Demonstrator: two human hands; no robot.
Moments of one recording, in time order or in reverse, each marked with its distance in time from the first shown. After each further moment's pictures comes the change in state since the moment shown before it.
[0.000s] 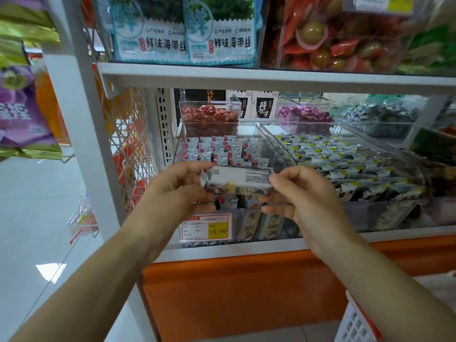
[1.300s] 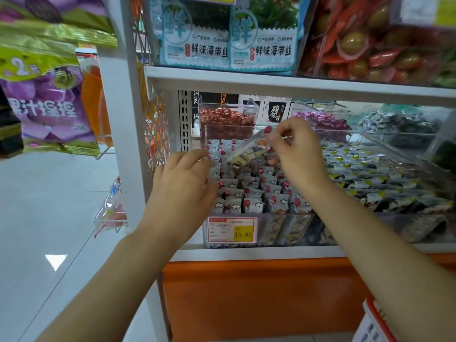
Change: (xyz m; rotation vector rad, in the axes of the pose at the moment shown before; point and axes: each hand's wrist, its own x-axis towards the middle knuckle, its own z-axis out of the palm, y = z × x) left_hand 0.014 -0.007 -0.031 1.303 0.280 0.529; right_hand 0.074 -0.020 0.054 -0.545 0.035 -0.441
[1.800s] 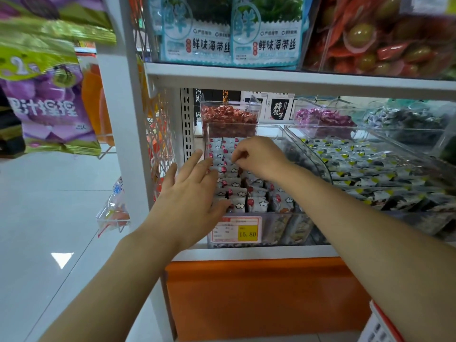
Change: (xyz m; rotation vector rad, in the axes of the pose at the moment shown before) left_hand -0.004 -0.006 0.007 0.140 -0.310 0.042; right_hand 0.033 0.023 0.049 -0.523 -0.488 -0.072
